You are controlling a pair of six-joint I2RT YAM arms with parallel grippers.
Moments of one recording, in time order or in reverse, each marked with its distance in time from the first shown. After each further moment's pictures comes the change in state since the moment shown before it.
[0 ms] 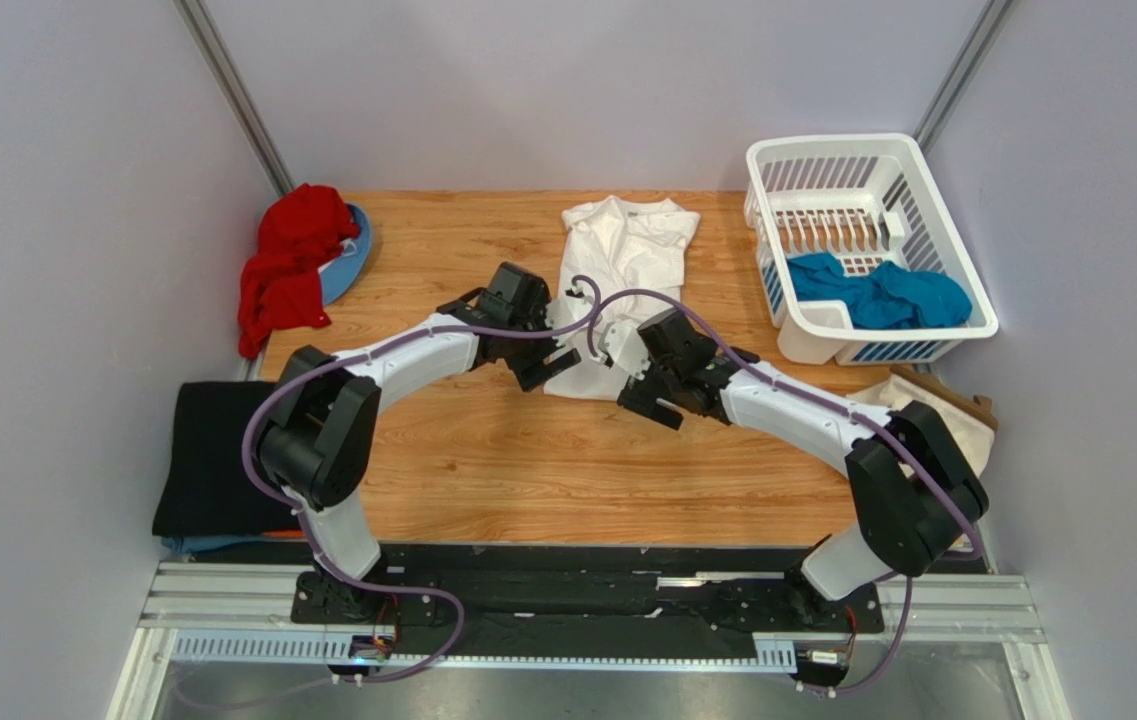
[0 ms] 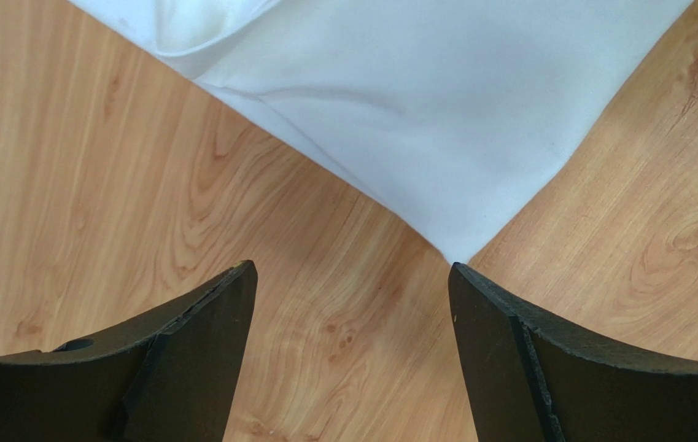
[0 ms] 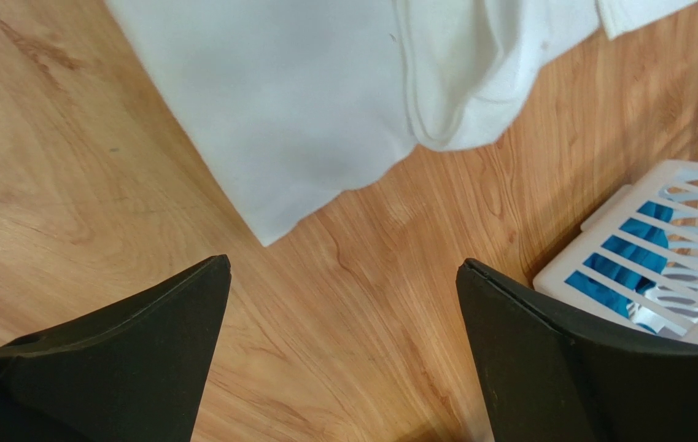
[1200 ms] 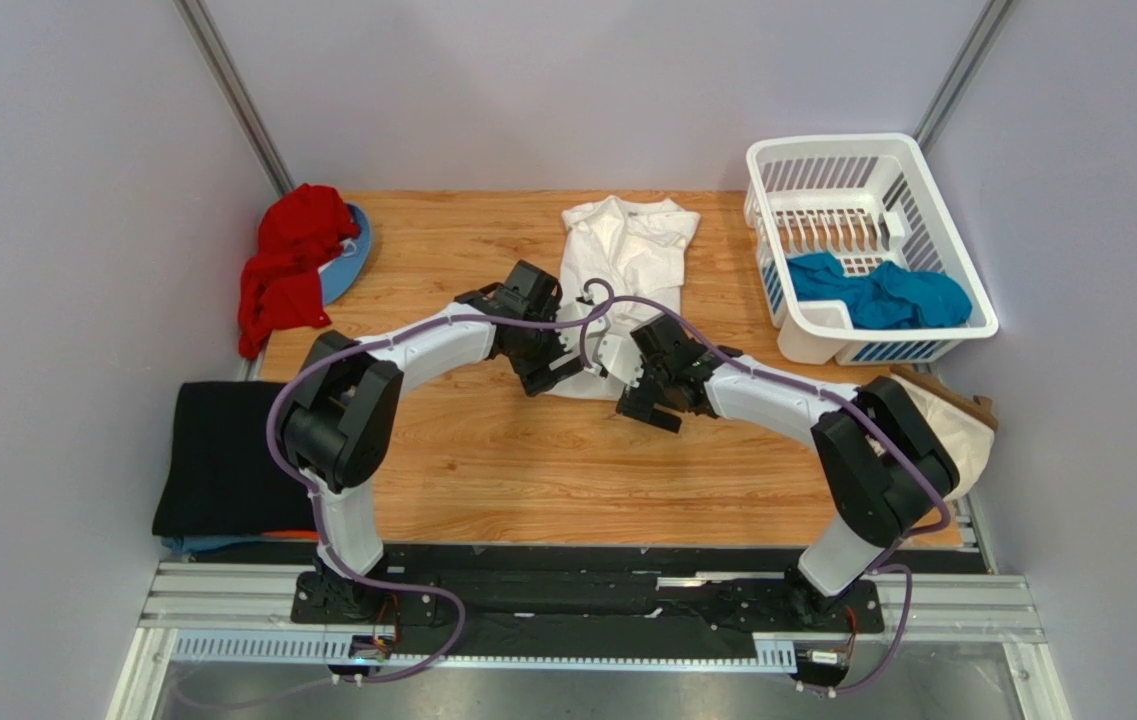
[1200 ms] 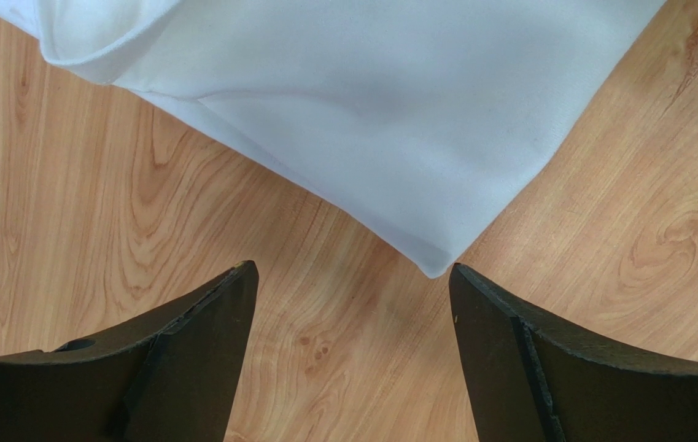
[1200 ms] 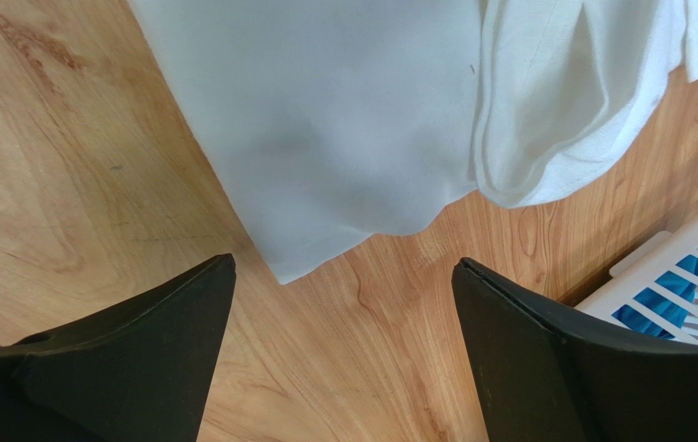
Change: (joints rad) left arm -0.025 0.111 0.095 -0.124 0.014 0.017; right arm -0.003 0.125 0.009 0.045 -0.044 -0.077
